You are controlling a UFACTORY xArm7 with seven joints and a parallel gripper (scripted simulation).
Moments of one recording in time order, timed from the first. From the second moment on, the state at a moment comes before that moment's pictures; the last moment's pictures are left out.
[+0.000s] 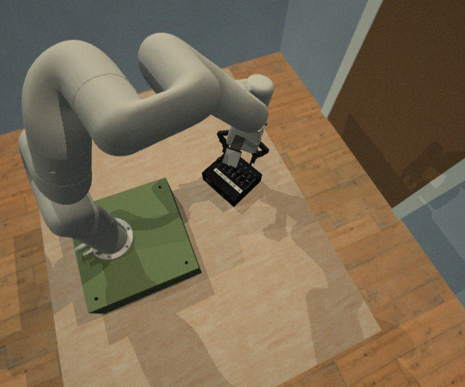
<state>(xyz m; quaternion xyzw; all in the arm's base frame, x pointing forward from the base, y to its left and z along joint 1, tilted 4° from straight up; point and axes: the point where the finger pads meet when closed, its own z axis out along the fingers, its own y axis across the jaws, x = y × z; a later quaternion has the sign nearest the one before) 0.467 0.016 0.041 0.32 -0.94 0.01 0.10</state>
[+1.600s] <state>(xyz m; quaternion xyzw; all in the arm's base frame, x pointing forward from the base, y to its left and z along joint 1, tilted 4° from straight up) 0.436 0.017 0.095 0.99 -0.14 0.03 0.06</state>
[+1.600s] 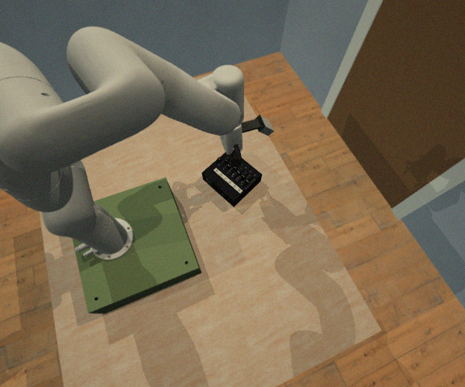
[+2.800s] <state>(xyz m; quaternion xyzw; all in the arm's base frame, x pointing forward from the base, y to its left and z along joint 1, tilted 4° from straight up) 0.460 0.025 0.086 0.91 -0.42 -0.01 0.01</state>
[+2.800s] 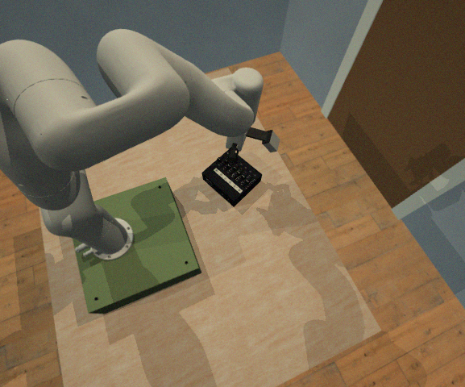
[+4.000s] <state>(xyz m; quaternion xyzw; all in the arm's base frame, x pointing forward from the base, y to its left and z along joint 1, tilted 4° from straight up) 0.511 0.033 0.030 0.32 -0.95 -0.01 0.07</state>
